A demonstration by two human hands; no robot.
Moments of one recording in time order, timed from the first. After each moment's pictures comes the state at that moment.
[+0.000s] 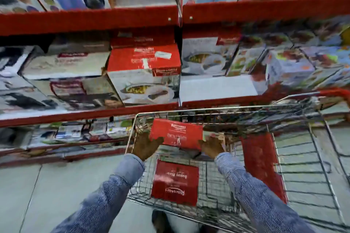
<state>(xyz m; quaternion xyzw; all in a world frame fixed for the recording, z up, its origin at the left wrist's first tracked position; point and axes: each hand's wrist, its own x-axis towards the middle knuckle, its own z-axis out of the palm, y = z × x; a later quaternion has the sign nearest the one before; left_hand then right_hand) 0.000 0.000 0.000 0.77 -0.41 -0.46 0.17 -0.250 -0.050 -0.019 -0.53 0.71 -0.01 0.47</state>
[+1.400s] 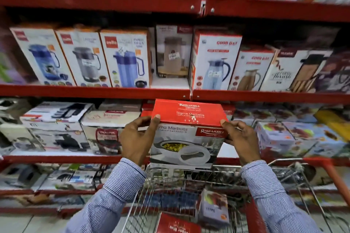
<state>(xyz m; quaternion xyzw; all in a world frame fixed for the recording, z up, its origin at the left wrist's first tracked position) 0.002 0.023 0.274 0.67 -0.36 -0.21 0.61 -0.255 -0.061 0.276 -0.53 0.52 -0.51 0.43</state>
